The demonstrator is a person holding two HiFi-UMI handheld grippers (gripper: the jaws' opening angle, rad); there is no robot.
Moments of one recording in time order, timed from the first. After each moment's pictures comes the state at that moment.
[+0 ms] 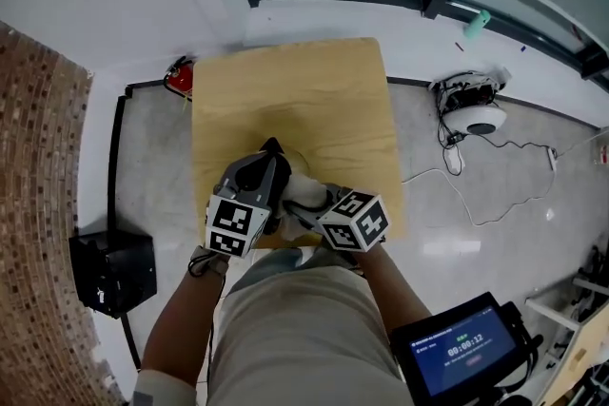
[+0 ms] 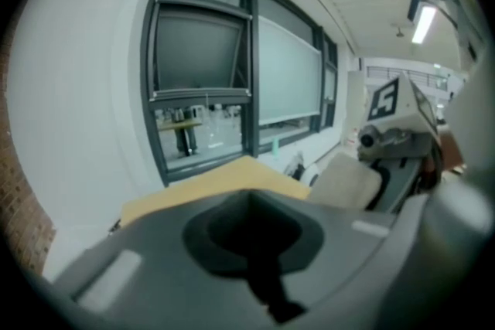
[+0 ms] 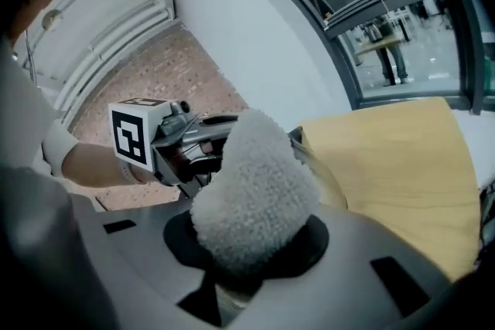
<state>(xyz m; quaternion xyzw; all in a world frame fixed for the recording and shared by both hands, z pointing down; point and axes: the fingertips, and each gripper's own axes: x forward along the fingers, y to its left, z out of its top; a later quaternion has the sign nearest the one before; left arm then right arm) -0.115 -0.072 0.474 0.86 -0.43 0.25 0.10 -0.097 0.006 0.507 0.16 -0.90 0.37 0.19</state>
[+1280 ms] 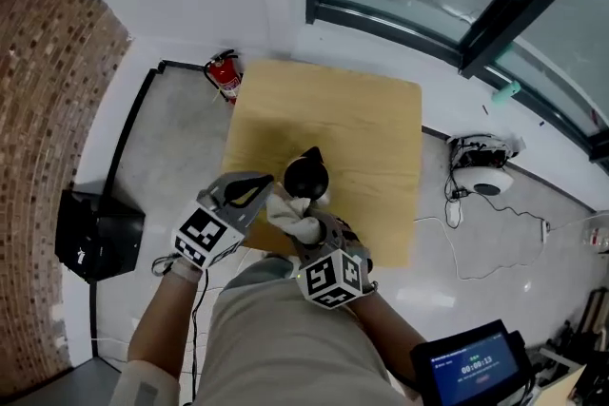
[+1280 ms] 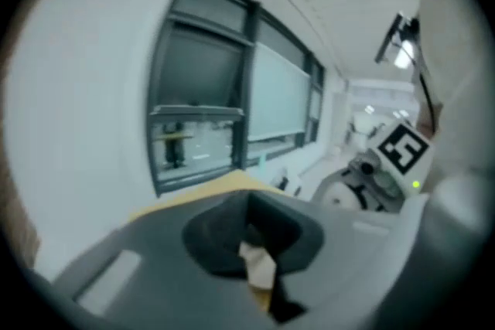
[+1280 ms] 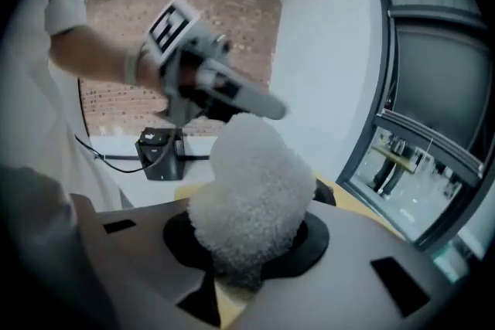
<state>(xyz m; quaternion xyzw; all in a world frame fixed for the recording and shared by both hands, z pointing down) -0.198 -0.018 0.408 0.89 -0.40 0.19 0.10 -0.161 0.045 0.469 0.20 -0.93 0.00 0.31</state>
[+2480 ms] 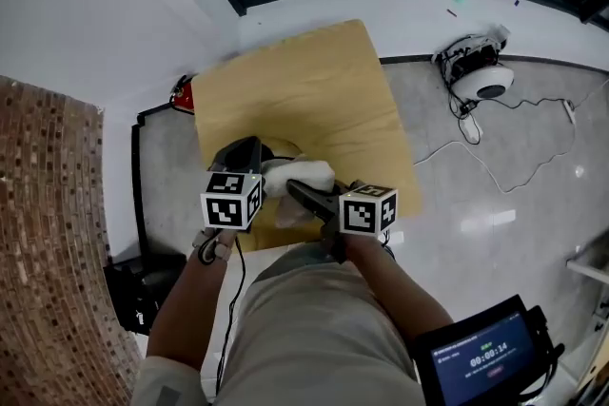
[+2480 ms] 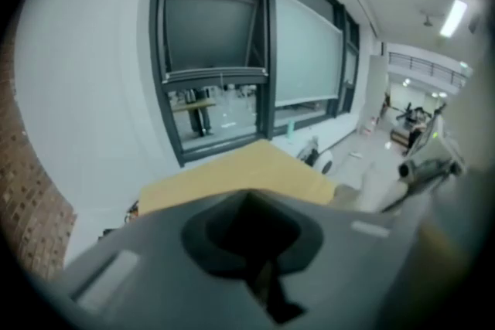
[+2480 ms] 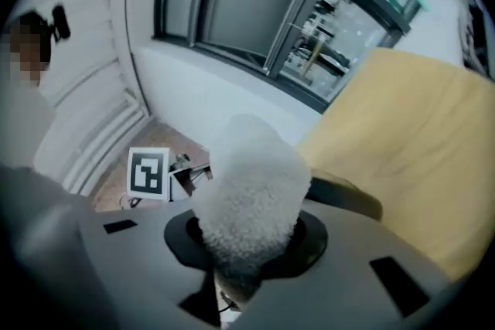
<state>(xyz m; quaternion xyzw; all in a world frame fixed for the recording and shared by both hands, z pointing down) -0.138 -0.101 0.484 0.81 -0.47 0.32 0.15 -0.081 -0.010 0.502 0.26 -0.81 0.53 -0.08</state>
